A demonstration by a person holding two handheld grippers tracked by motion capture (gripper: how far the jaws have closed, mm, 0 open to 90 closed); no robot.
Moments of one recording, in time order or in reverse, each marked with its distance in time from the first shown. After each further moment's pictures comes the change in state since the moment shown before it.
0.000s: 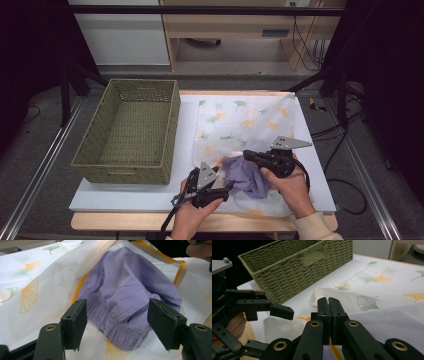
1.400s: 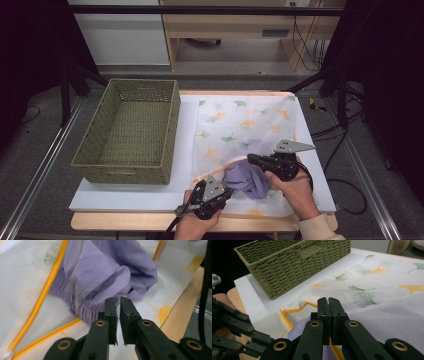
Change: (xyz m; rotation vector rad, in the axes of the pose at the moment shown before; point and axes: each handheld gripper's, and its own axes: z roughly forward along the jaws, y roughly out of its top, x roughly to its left) left arm -0.023 -0.020 0.000 0.139 -0.090 0.047; right arm -0.005 -0.011 -0.009 0.030 -0.015 -0.004
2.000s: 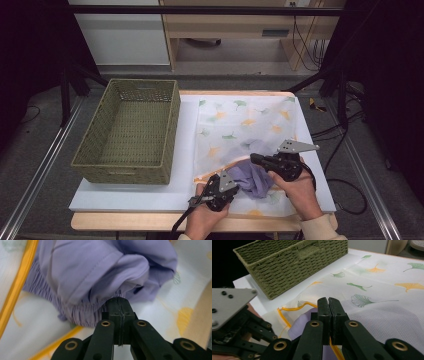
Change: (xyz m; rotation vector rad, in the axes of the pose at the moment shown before) left arm 0.004 0.015 0.045 0.090 0.011 0.032; right arm -0.004 -0.001 -0.007 -0.003 -0.011 0.003
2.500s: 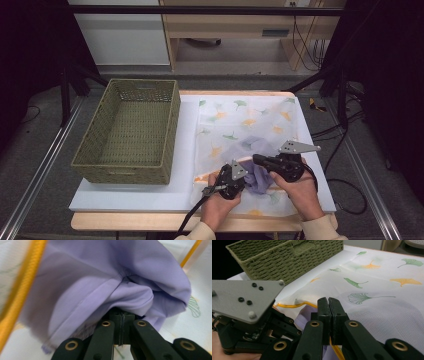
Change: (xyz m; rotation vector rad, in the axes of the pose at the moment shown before) left arm 0.002 0.022 0.036 -0.032 0.023 -0.017; right arm -0.002 -0.003 -0.003 0.020 -0.030 0.007
